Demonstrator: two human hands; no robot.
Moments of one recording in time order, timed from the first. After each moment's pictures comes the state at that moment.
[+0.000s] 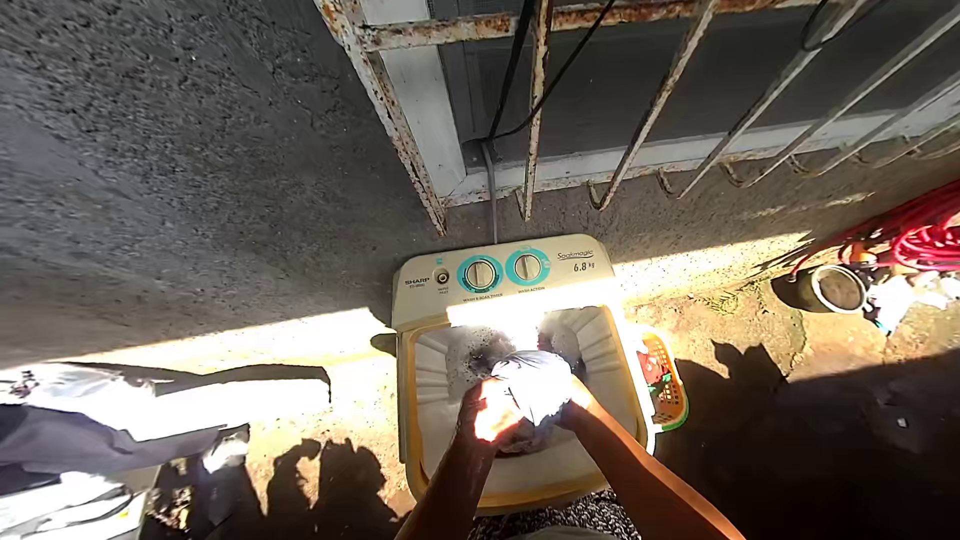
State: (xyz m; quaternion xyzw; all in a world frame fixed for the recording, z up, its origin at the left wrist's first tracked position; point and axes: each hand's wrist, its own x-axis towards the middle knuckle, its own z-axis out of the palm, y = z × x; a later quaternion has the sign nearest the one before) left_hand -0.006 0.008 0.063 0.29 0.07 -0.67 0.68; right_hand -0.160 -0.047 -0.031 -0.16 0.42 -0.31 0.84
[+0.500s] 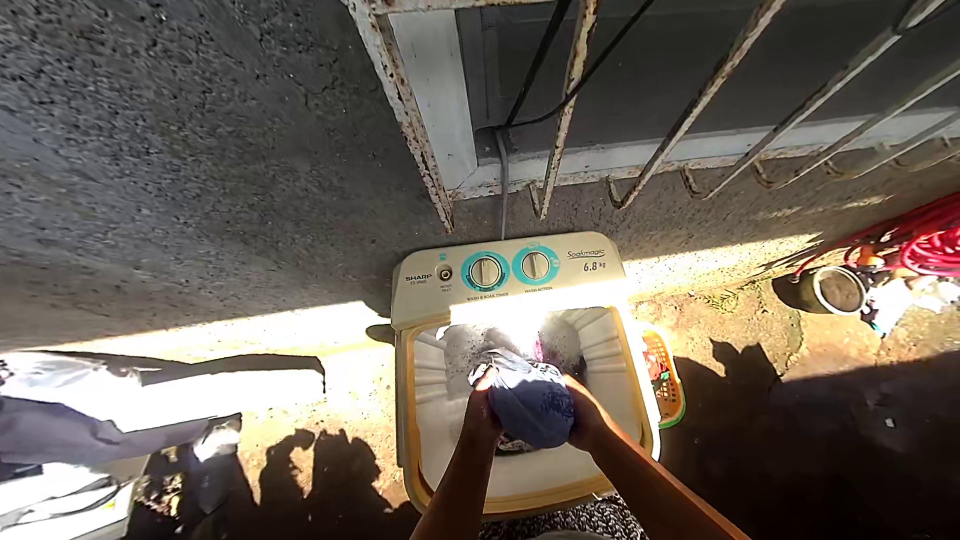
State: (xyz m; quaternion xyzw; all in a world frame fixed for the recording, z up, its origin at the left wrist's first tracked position) left_hand -0.003 0.000 -0.017 0.44 0.04 -0.59 0.67; right_hand -0.163 -0.043 -0.009 -0.14 0.48 -0.23 0.83
